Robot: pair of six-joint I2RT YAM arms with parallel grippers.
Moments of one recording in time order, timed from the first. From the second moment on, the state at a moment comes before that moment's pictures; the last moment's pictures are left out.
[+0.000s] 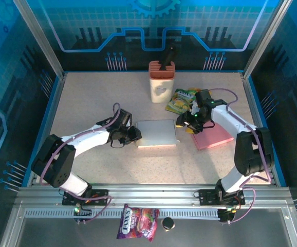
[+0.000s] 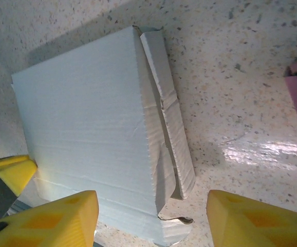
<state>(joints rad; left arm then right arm) -0.49 1.53 0.83 -0.35 0.28 -0.85 0.23 1.63 1.14 -0.80 -0.49 0.54</state>
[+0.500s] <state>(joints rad) -0.49 1.53 0.85 -0.38 0.28 -0.84 0.31 1.75 1.15 -0.80 -0.50 0.45</state>
